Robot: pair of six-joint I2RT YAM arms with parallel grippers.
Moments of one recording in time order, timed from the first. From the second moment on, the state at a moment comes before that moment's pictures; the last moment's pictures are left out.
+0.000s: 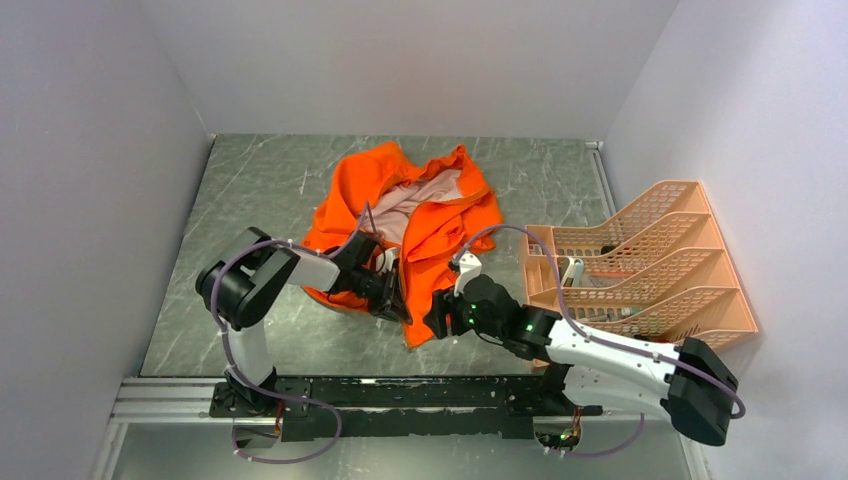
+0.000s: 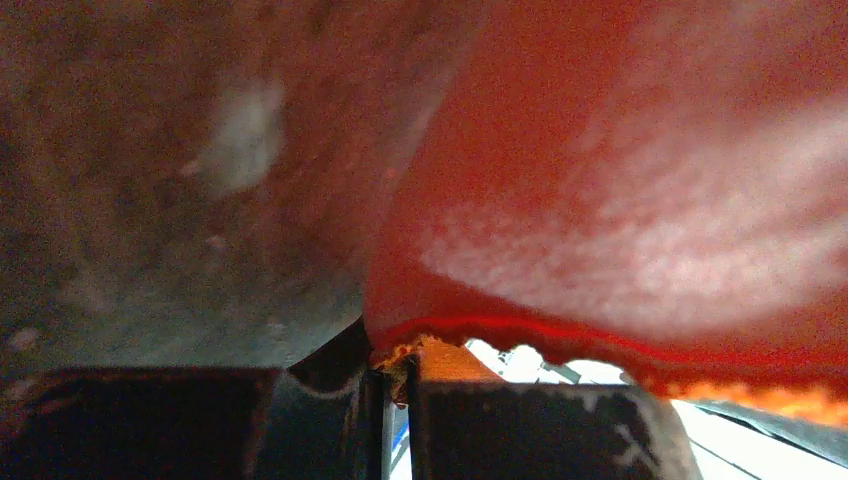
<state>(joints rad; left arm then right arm) -0.62 1.84 0.74 0.12 0.86 -0.74 1.00 0.93 0.41 -0.06 0.13 0.49</state>
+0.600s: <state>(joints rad) -0.62 1.85 0.74 0.09 0.84 -0.69 1.00 1.22 0.55 -0.07 -0.05 0.44</state>
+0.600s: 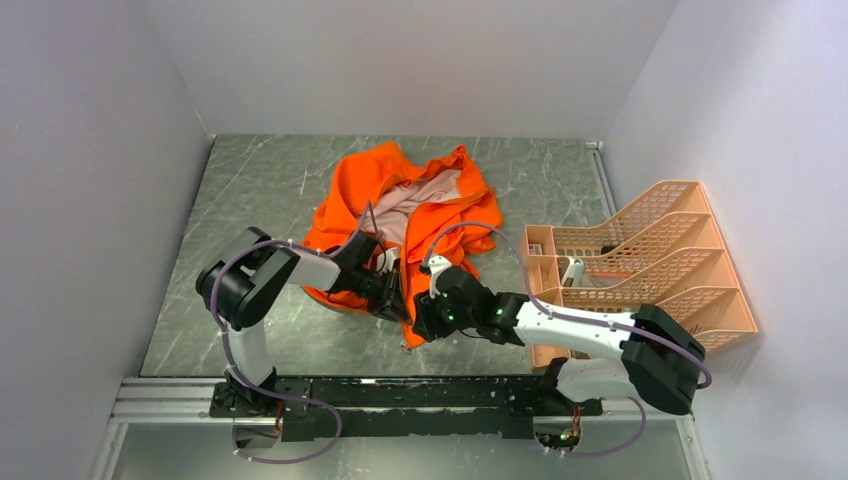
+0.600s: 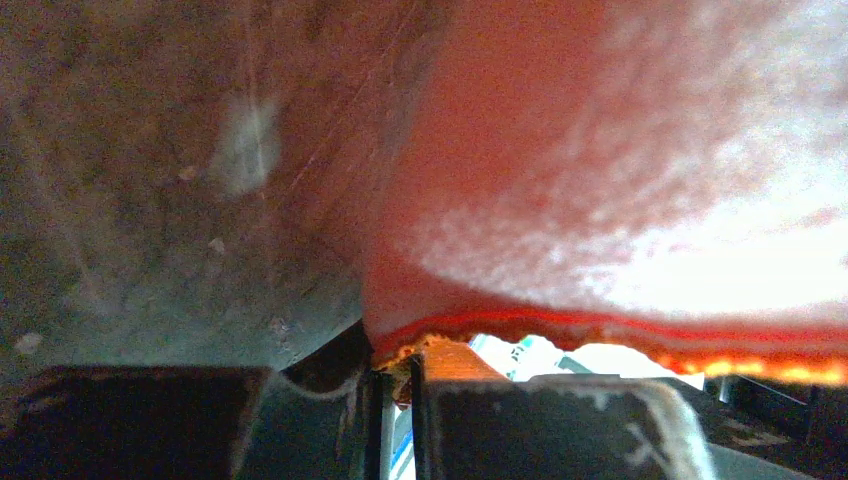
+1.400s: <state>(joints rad) -0.63 1.85 0.74 0.08 0.83 -0.68 1.14 1.41 0.68 -0.22 0.15 0.53</state>
